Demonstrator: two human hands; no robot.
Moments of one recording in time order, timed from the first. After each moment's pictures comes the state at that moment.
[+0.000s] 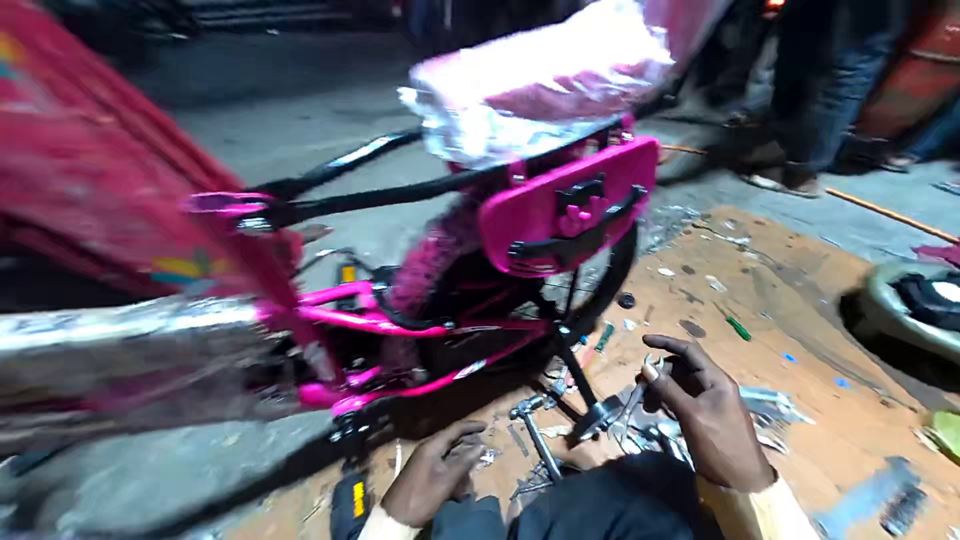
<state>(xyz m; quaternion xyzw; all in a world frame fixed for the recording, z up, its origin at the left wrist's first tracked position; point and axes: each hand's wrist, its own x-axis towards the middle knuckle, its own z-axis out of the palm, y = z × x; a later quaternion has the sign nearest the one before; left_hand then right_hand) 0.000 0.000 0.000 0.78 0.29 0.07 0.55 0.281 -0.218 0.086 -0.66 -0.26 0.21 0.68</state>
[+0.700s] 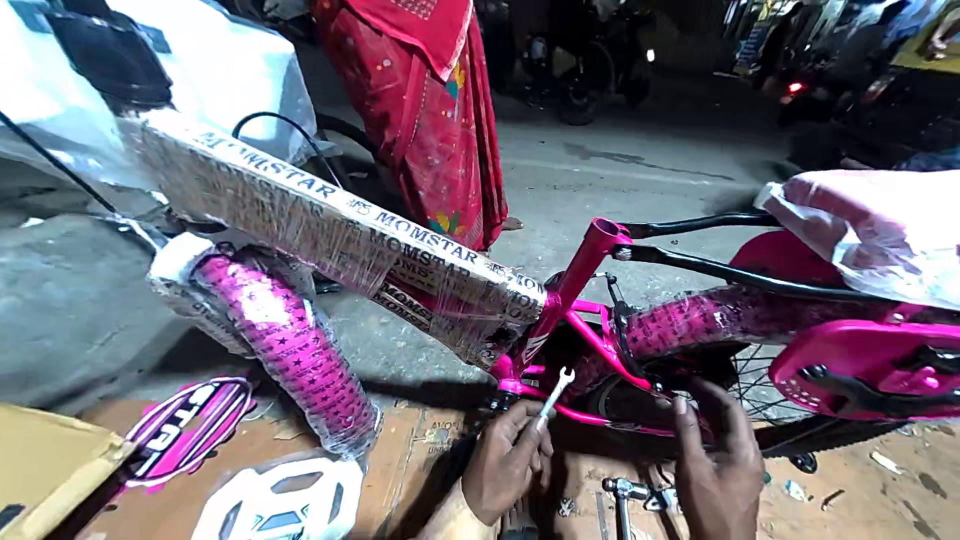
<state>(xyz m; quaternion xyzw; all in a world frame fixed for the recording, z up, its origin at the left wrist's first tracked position) -0.049 0.015 0.050 0.62 0.35 0.41 0.57 0.188 -0.047 0.084 -0.67 -0.48 0.05 0.56</state>
